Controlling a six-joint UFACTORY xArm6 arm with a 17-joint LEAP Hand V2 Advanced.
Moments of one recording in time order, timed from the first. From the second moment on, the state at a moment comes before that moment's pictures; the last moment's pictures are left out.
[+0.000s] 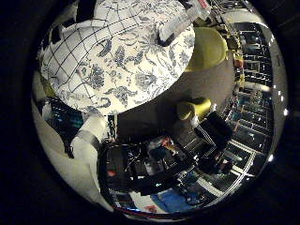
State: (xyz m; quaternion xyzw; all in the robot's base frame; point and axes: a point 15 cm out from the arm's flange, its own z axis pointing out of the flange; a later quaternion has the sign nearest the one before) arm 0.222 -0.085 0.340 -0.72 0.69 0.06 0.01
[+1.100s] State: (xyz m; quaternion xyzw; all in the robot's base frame) arm 0.230 -0.263 0.308 -0.41 0.80 0.04 0.45
